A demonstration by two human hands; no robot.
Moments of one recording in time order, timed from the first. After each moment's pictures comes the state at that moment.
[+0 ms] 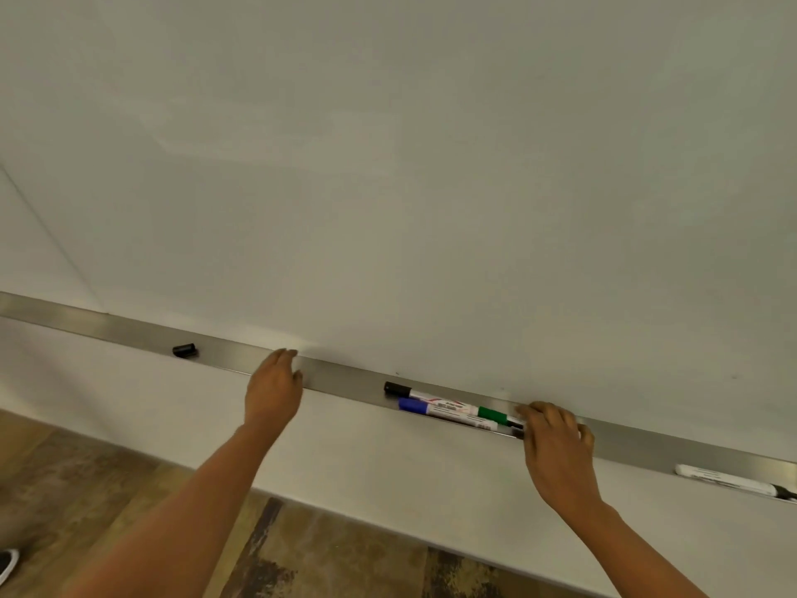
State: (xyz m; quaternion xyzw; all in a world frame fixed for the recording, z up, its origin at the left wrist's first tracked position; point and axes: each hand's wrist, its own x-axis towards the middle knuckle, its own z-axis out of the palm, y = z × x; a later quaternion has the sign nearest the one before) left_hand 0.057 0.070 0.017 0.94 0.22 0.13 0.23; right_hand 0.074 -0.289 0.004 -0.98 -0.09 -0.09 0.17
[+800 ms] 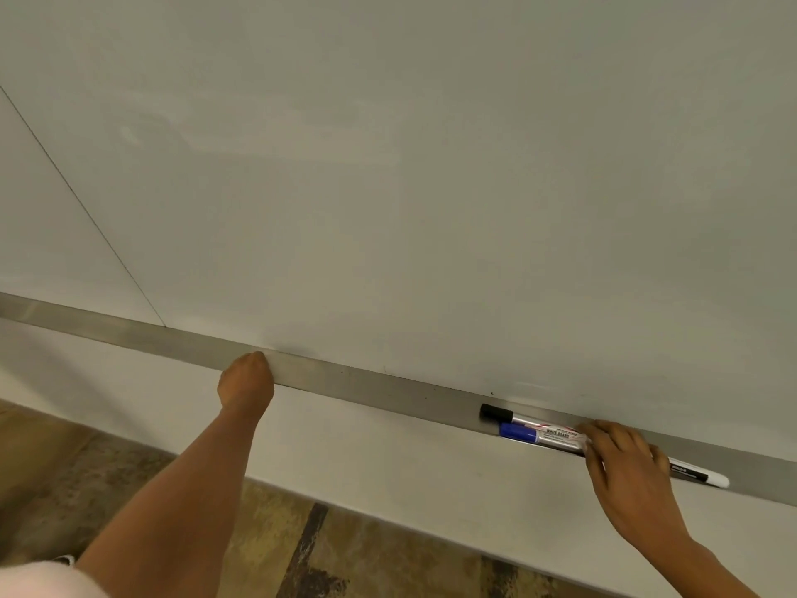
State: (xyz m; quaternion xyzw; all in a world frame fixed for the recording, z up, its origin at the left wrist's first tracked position) left_hand 0.073 0.239 0.019 0.93 0.34 0.03 0.11; right_hand 0.075 -0.214 -0.009 -0.98 -0.09 -0.13 0.12
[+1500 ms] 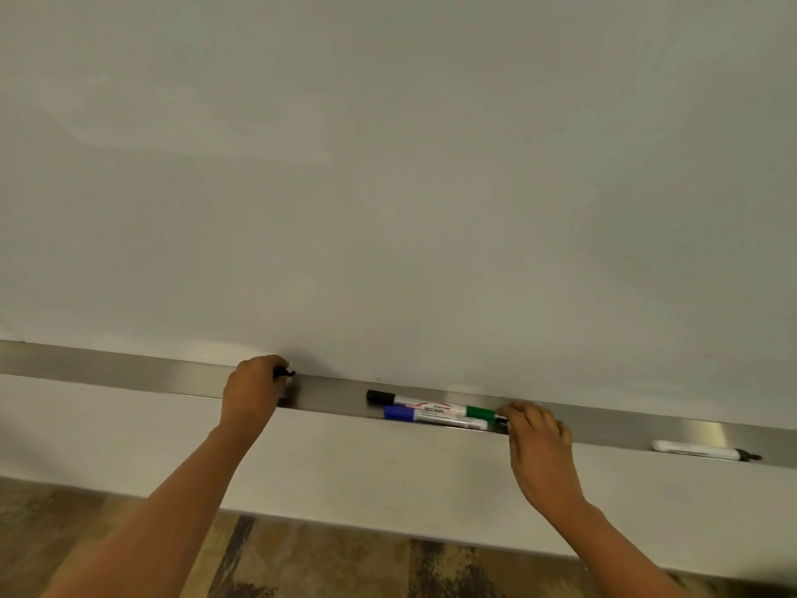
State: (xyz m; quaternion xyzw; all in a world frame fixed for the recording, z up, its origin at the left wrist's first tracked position) left_hand 0.089 0.084 0.028 0.94 0.18 0.10 0.27; right_hand 0.070 -0.266 -0.003 -0.98 -0.07 -0.10 0.18
